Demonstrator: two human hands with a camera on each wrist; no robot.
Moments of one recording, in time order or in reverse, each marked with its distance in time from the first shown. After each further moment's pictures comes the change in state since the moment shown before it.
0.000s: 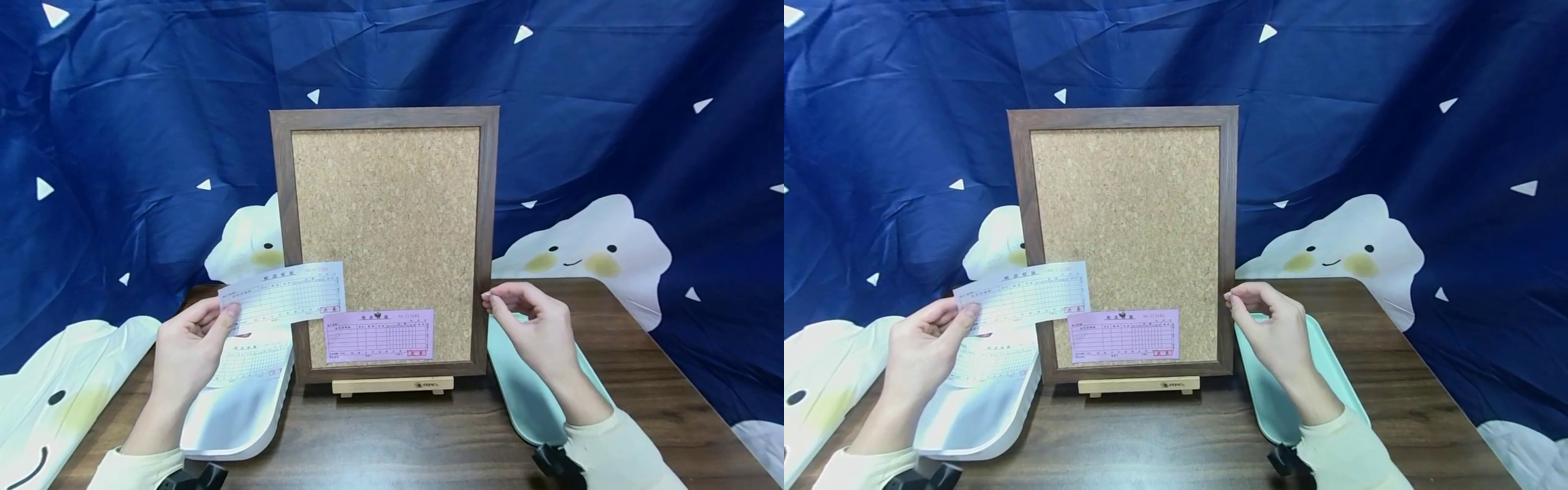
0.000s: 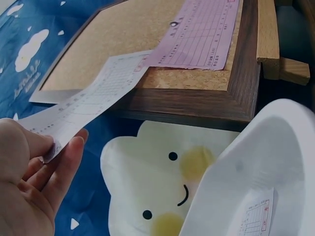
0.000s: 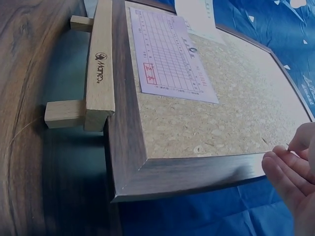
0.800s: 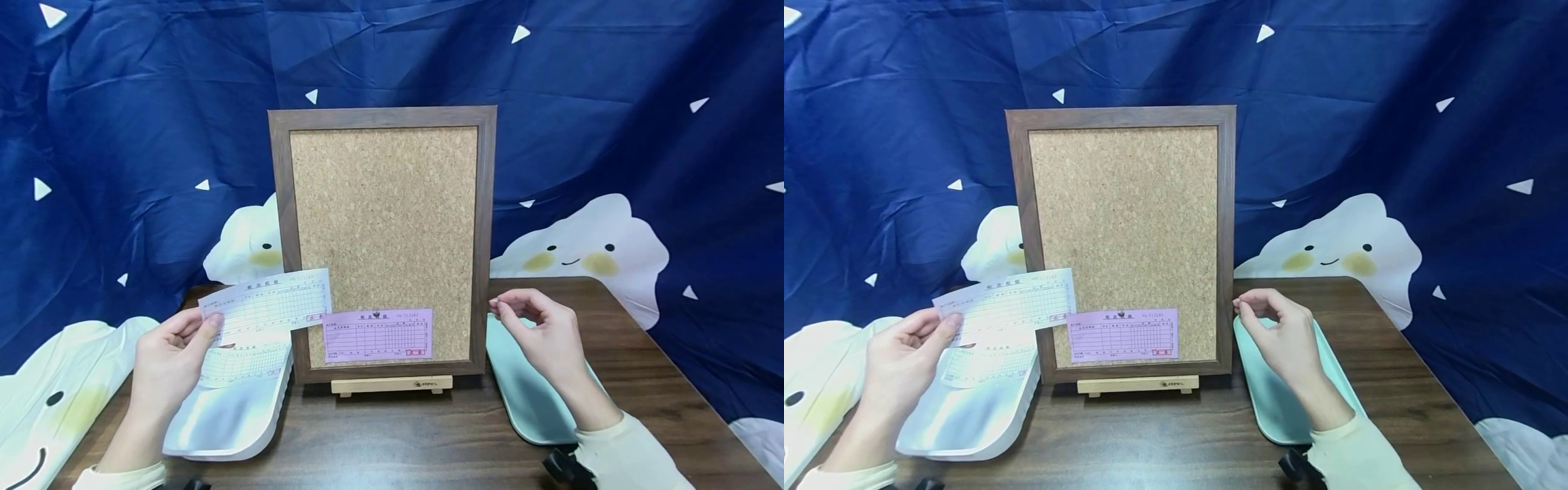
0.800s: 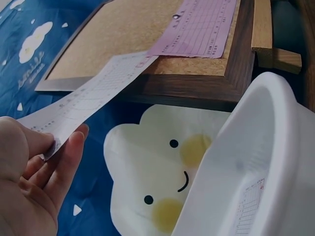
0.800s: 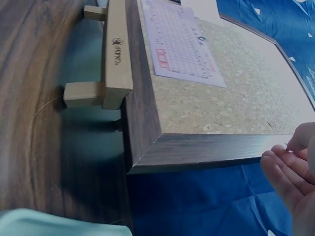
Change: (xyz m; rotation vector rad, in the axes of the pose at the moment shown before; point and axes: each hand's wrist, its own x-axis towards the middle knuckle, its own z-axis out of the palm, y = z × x) left_hand -0.008 -0.011 -0.018 0.011 0.018 -0.041; right_hand -0.009 0.012 -0.012 -0.078 -0.002 -0.006
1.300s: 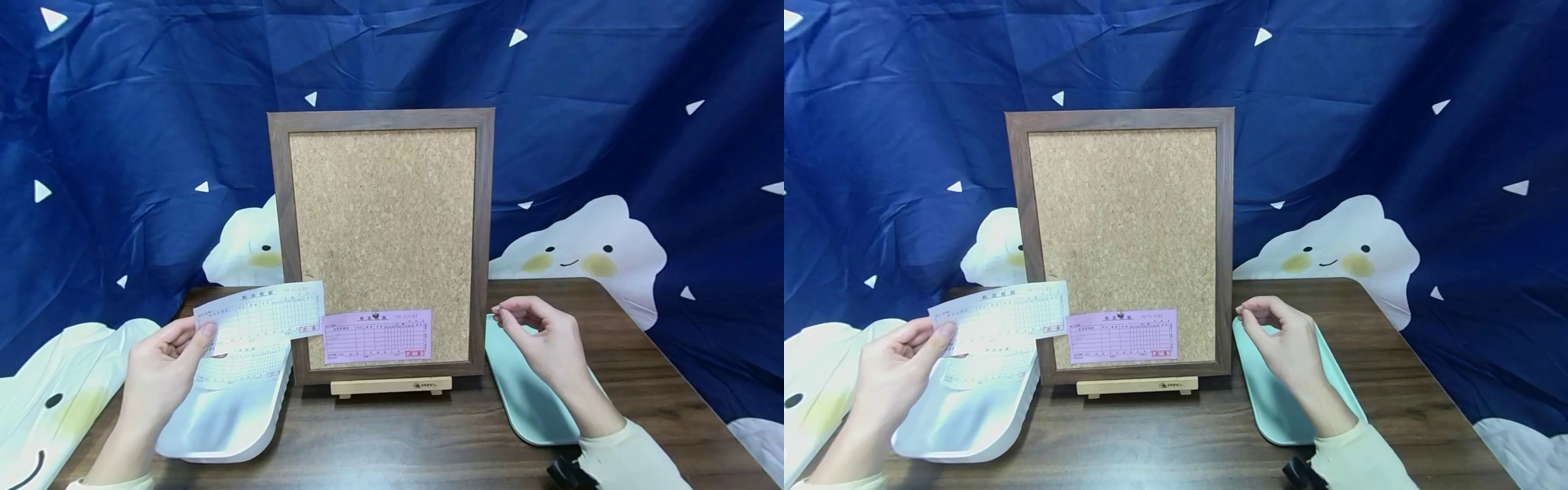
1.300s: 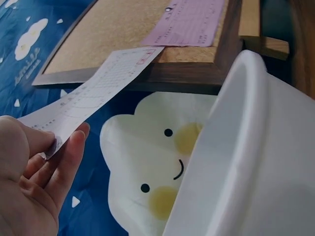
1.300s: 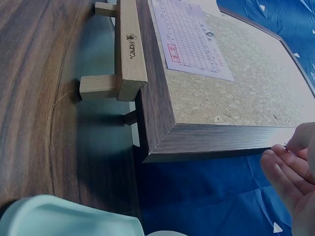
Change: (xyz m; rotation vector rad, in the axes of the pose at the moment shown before) left_hand -0.004 -0.010 -0.009 0.059 -0.015 0.025; right_hand -0.009 0.007 -0.004 -0.032 -0.006 -0.012
